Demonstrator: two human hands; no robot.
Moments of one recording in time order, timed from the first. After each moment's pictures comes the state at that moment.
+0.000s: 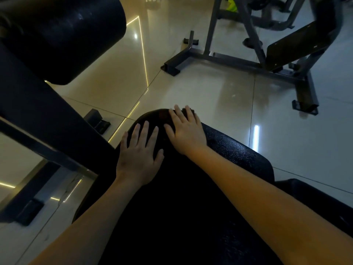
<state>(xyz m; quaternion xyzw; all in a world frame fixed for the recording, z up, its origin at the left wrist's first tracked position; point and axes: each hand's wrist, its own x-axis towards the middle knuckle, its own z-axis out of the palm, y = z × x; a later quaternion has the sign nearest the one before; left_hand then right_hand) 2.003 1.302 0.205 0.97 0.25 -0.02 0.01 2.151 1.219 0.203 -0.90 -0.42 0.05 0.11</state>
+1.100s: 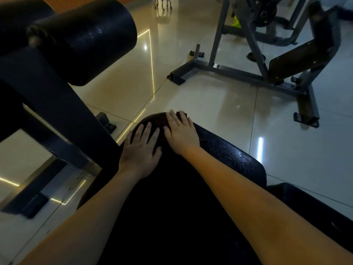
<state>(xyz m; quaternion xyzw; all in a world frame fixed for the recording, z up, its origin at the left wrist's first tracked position) 2.002 1.304 0.202 0.97 0.25 0.00 0.02 2.143 1.223 0.209 -0.88 -0.46 0.06 0.13</state>
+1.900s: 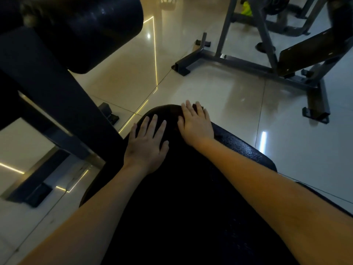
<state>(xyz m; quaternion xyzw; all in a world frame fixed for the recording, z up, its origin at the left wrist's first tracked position) 2.003 1.303 0.204 0.97 0.26 -0.01 0.02 2.159 1.217 0.206 -0.90 -0.42 0.05 0.11</state>
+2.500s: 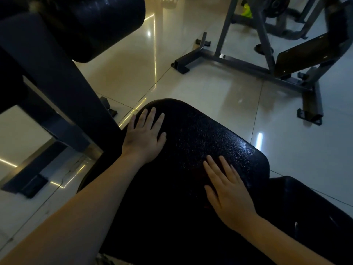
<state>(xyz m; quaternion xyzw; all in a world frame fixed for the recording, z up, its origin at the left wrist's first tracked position) 2.001 1.302 0.208 0.97 0.26 -0.01 0.04 2.069 1.026 0.180 -0.86 -0.50 0.05 0.09</state>
